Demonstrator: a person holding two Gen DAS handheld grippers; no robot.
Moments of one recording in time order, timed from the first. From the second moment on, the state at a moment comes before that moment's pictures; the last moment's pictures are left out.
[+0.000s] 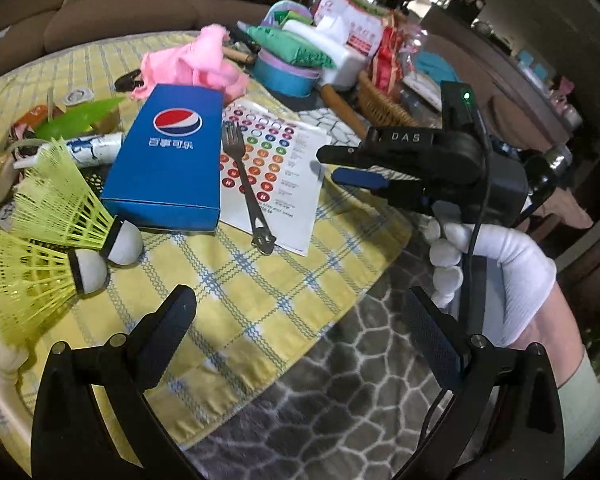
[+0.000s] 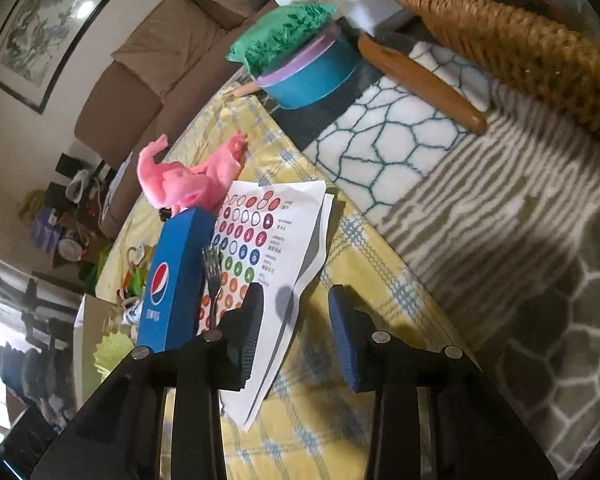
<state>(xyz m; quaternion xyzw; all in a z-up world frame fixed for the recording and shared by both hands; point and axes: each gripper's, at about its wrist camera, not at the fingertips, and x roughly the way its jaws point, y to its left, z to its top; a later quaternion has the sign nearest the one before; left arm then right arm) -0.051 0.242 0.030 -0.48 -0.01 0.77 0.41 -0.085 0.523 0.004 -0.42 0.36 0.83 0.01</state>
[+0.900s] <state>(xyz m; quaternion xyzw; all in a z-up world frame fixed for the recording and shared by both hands) -0.067 0.226 0.001 -0.50 -0.09 0.75 0.42 -0.112 0.469 -0.001 -0.40 0.36 0.84 -0.11</state>
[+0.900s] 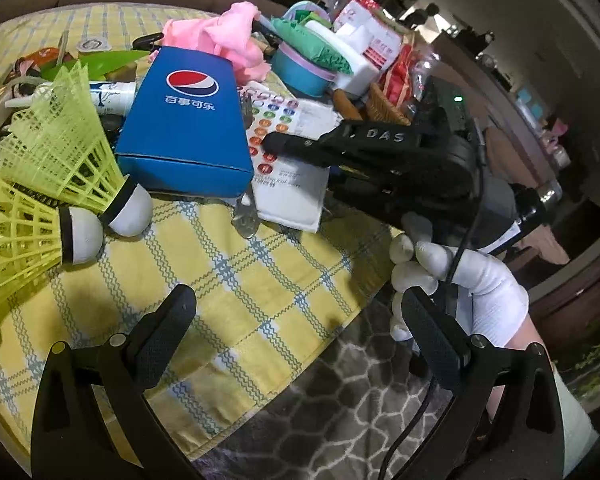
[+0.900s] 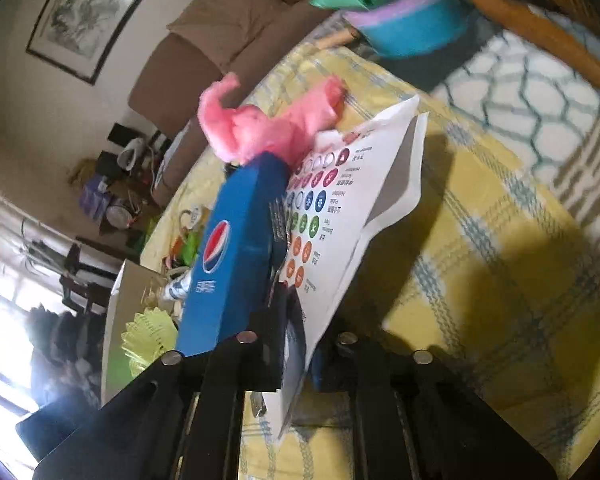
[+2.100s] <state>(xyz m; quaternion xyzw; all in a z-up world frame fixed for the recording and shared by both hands) -0.095 -0.022 0.124 -0.41 -0.25 0.77 0.41 -0.077 0.246 0.157 -0.36 0.31 0.82 -0.33</state>
